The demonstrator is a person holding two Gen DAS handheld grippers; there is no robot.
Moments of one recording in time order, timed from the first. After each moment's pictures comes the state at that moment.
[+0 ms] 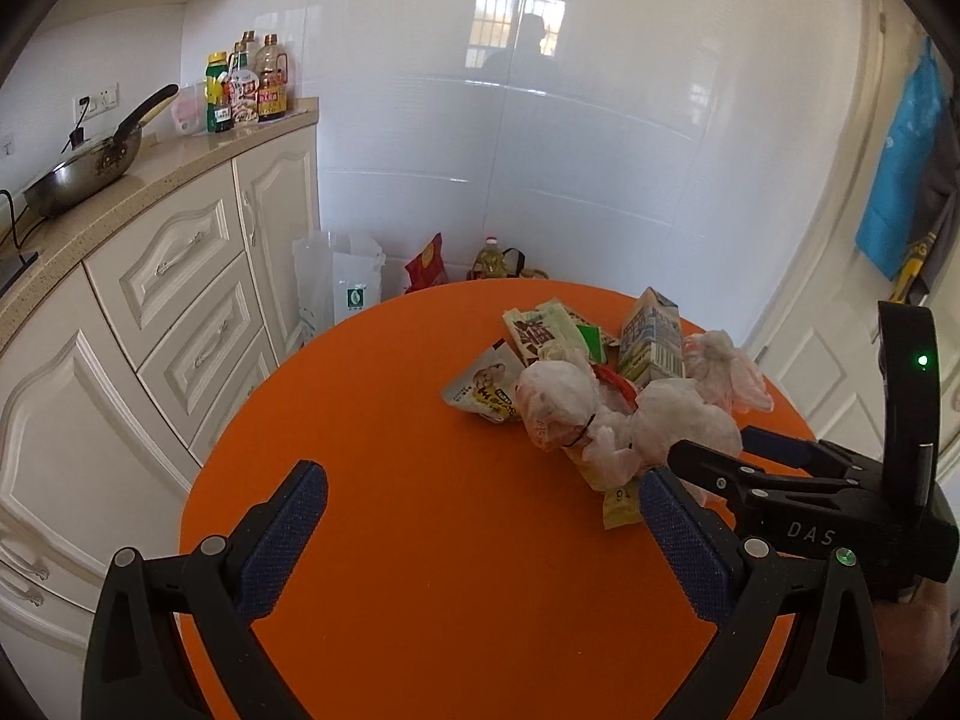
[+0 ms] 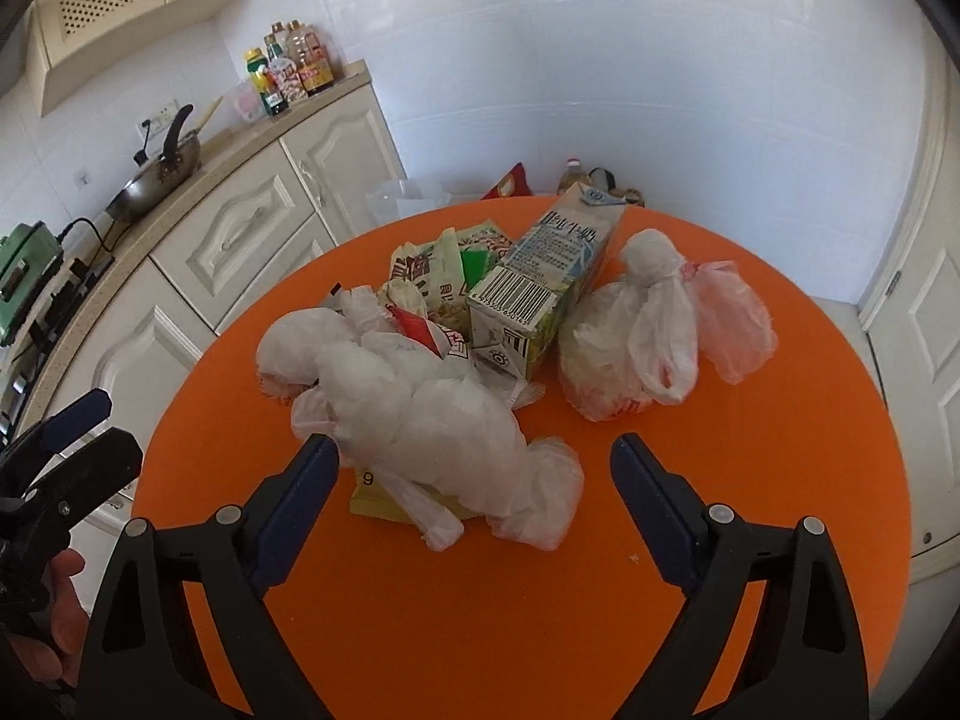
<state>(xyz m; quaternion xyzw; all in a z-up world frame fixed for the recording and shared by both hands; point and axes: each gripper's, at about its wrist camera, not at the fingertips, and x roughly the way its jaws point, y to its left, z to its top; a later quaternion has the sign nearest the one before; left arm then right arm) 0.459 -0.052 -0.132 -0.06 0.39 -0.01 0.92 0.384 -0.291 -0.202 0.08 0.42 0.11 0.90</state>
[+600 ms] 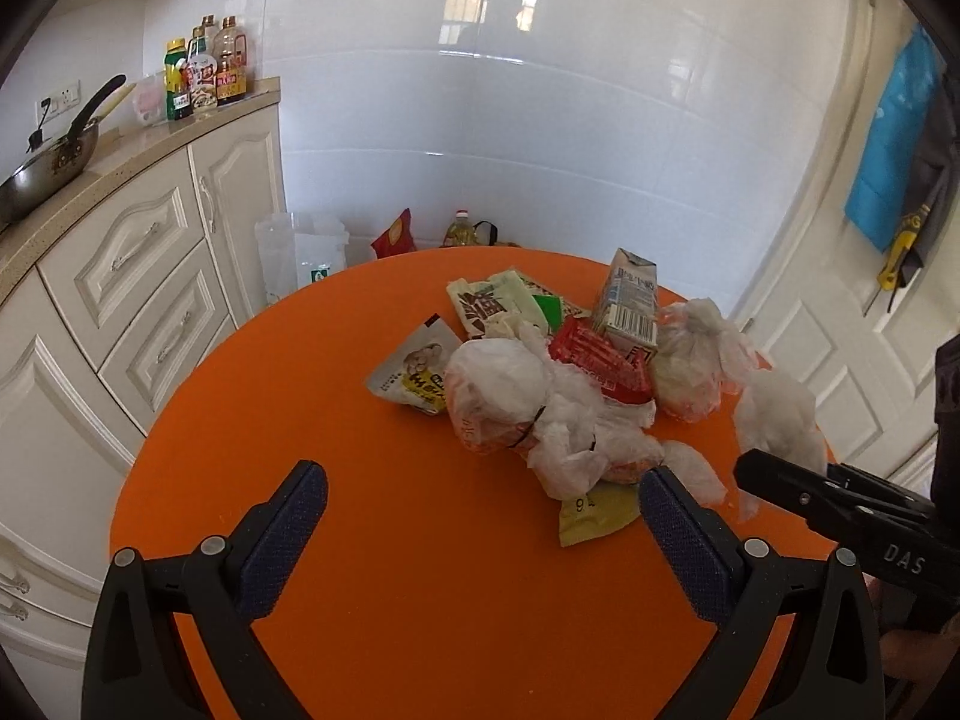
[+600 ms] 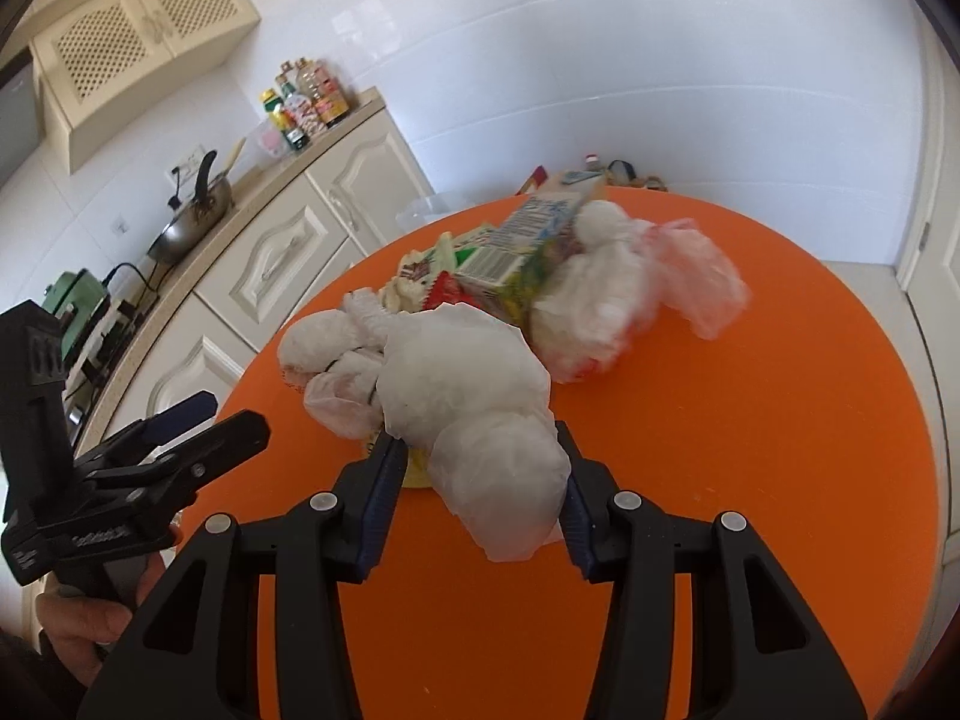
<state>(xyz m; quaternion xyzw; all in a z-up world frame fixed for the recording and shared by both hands) 0.542 -0.082 -0.171 -0.06 0.41 -0.04 0.91 0.341 -0.337 -0.200 0.16 0.40 0.12 0.89</state>
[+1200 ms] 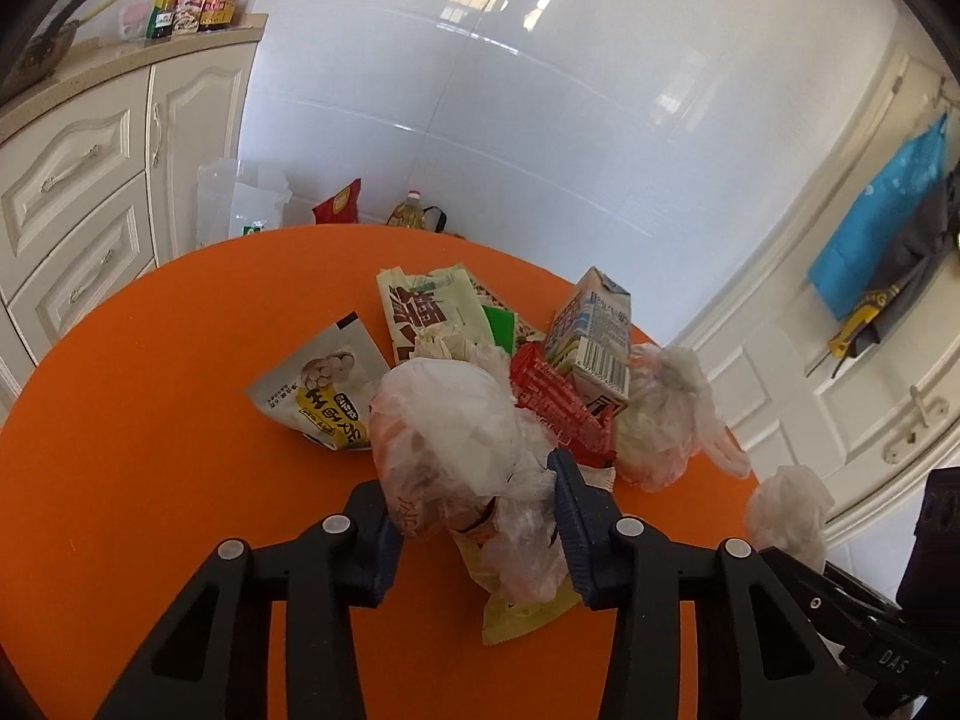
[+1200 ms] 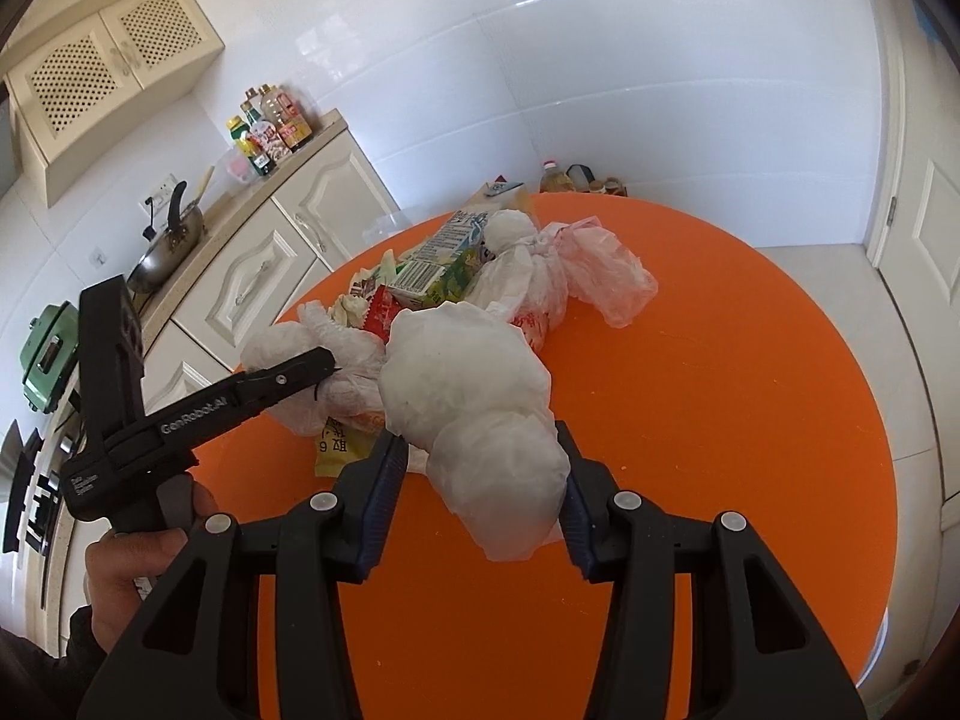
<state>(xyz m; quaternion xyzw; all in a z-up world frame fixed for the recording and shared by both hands) 0.637 -0.078 -0.228 -0.17 0.41 -0.10 0.89 0.329 -0.364 -0.195 0.18 0.39 0.09 0.90</state>
